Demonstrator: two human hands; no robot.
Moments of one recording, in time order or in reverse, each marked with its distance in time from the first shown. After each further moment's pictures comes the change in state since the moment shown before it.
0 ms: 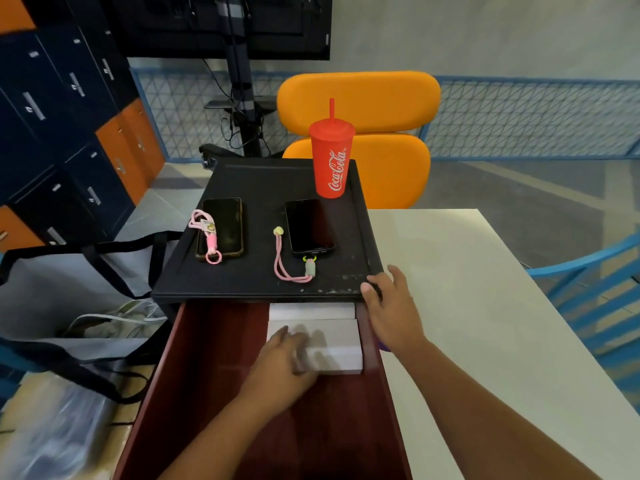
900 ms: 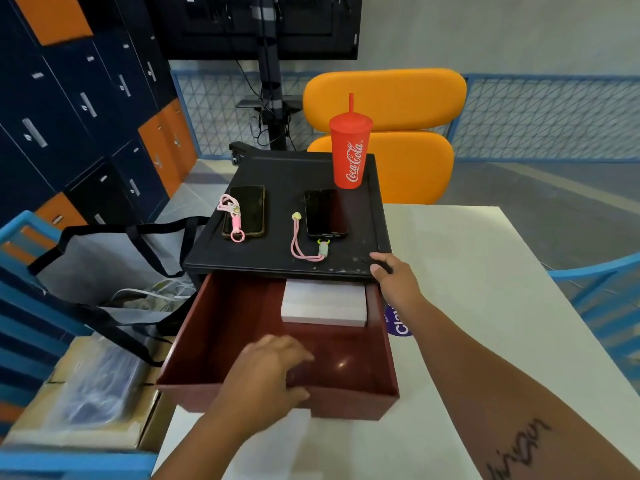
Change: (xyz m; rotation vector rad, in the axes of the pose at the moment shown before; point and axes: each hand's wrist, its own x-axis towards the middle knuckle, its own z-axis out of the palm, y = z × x) left_hand -0.094 0.039 -0.044 0.322 0.031 0.174; right_hand 0.013 -0.003 -0.002 0.318 -0.115 0.165
